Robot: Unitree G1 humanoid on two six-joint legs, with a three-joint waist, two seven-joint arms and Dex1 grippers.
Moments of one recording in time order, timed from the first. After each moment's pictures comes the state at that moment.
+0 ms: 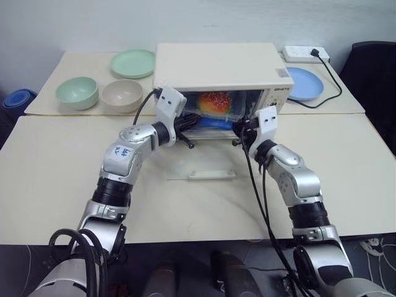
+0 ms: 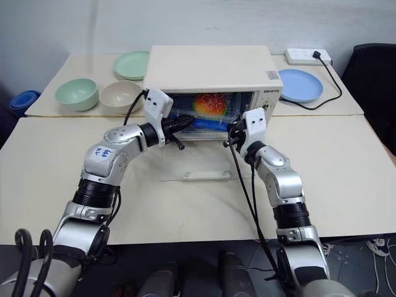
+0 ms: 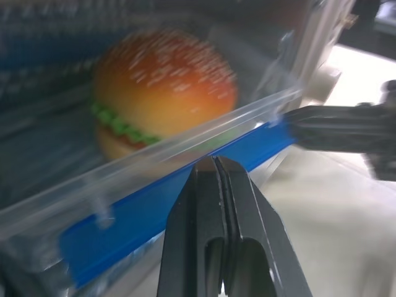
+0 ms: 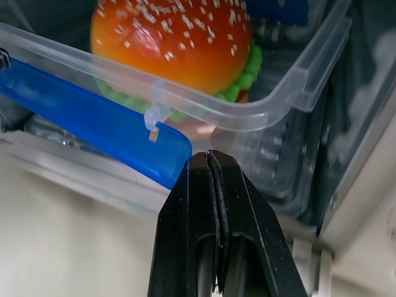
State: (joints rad) left arm -0.82 0.35 -0.06 0.13 -0.34 0.61 -0.51; right arm -0.64 -0.27 0.00 0.16 0.30 0.40 0.38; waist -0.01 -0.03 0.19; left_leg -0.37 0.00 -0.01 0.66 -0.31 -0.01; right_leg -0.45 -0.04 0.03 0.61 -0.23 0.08
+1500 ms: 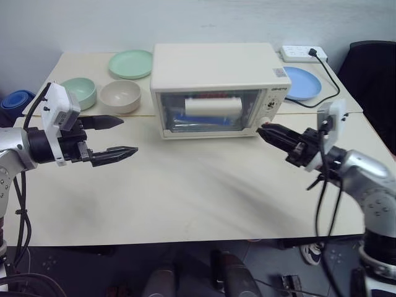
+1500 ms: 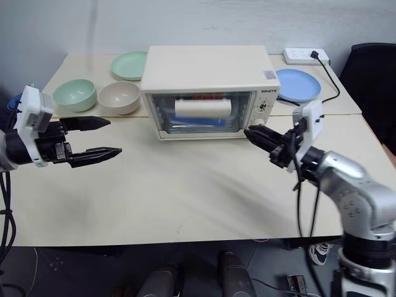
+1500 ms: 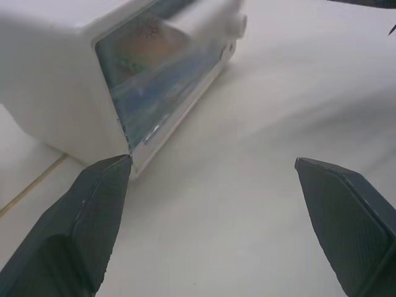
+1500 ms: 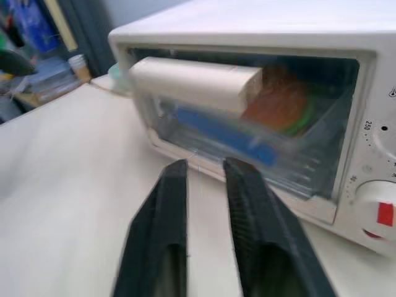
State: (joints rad) left arm -0.42 1.02 0.34 -0.24 -0.67 0.75 -0.99; right arm -0.40 -0.76 -0.32 -0.38 0.91 0.89 0.69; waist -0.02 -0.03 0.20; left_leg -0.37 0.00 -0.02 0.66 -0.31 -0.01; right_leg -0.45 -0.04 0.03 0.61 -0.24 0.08
